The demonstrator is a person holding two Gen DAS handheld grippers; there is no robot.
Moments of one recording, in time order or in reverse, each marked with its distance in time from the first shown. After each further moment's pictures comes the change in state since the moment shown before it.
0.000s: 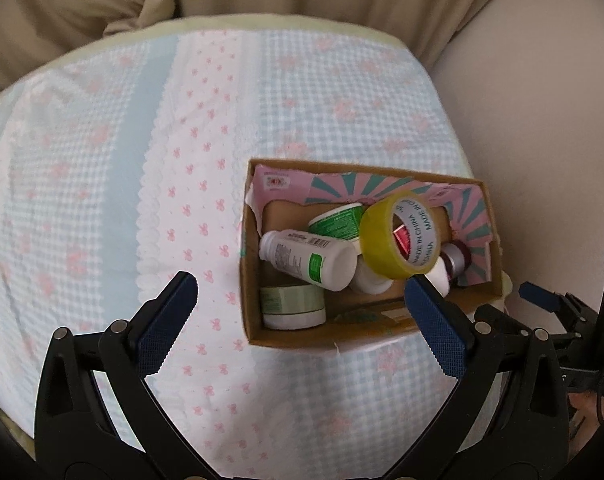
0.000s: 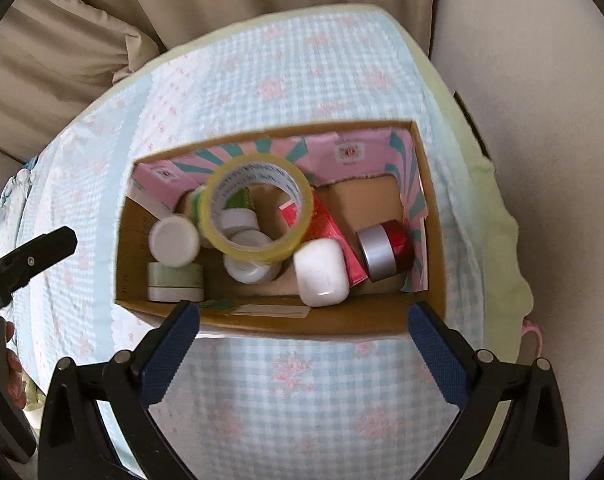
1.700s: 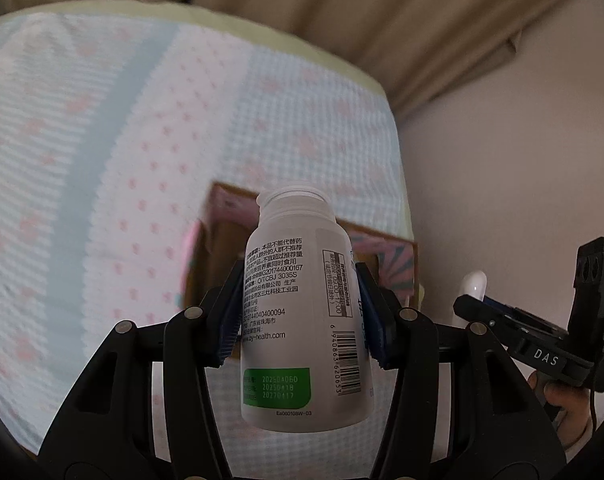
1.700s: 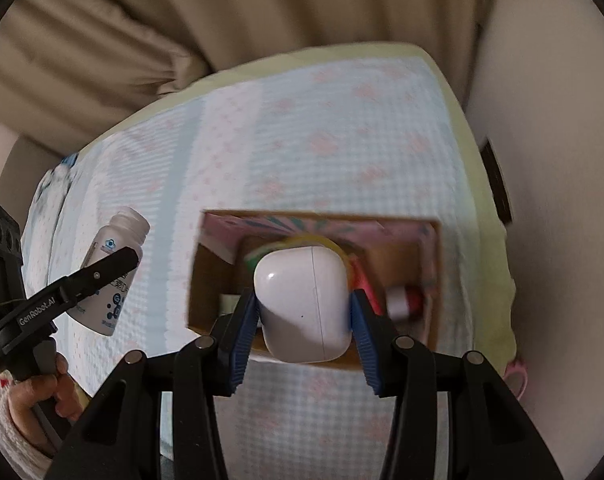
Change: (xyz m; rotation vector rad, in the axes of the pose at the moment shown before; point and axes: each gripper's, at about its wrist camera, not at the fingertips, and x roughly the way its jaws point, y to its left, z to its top) left arm -0.010 -0.003 0.024 -0.244 -0.023 -0.227; right arm -0.055 0.006 0.066 -0.059 0.013 0.121
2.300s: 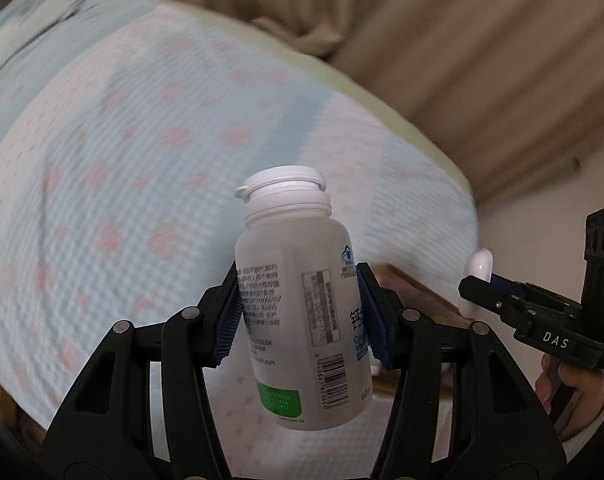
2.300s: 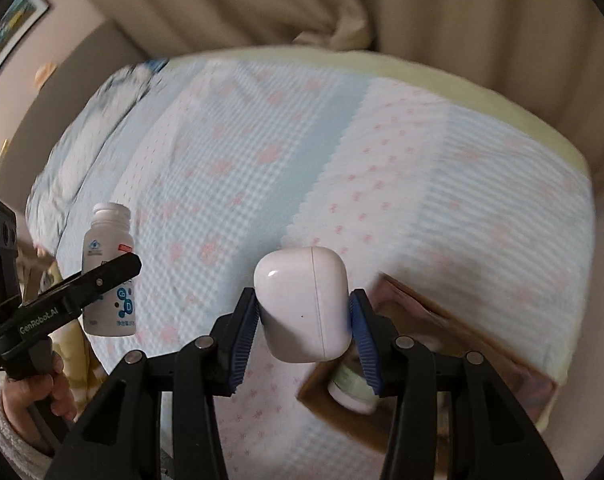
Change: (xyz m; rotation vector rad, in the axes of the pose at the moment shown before) left arm -0.114 0.163 0.011 -0.226 -0.207 0.156; right arm 0.068 0.203 0.058 -0.446 0.071 0.121
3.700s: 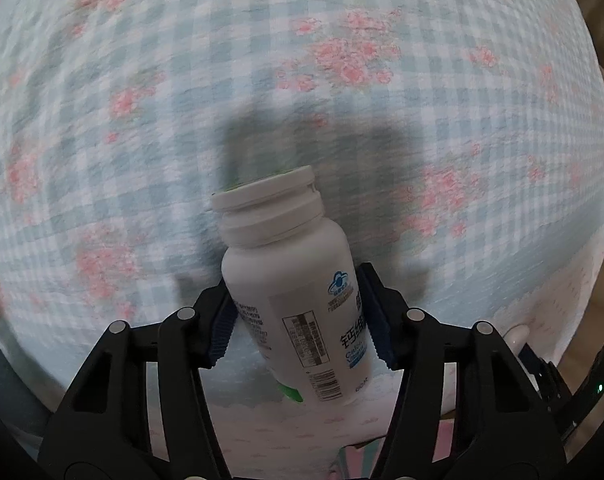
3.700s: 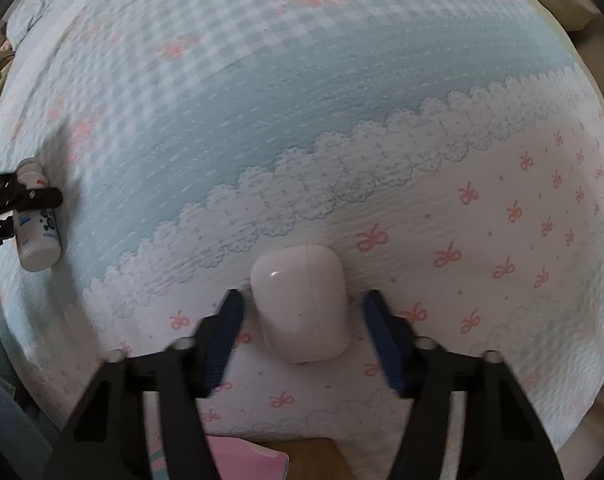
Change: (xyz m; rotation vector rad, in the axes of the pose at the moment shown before) left arm 0.206 0.228 -0.066 -1.002 0.251 0.364; right arm 0.308 0.022 0.075 -0.650 0.460 -0.105
